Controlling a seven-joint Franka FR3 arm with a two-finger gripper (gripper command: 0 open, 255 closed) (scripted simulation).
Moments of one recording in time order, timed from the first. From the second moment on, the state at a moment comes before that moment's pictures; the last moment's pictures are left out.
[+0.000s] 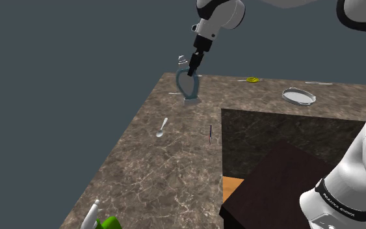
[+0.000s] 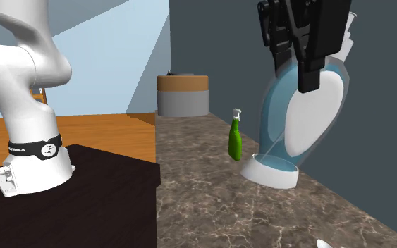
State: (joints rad) arm 0.13 0.27 -0.27 -1.67 0.49 1.97 -0.82
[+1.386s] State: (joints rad) arm 0.20 0.19 -0.23 -1.57 0.43 1.86 -0.65
